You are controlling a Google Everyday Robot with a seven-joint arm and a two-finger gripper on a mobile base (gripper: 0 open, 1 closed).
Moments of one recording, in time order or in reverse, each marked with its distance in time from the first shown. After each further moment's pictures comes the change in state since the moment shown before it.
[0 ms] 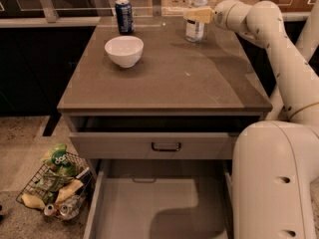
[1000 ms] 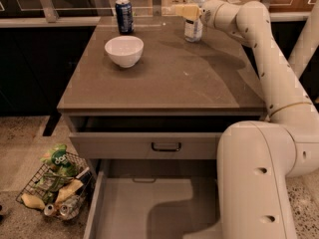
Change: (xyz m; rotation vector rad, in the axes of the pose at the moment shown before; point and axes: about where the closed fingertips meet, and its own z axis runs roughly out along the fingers) arm -0.006 0.046 0.030 -0.150 -0.042 0.107
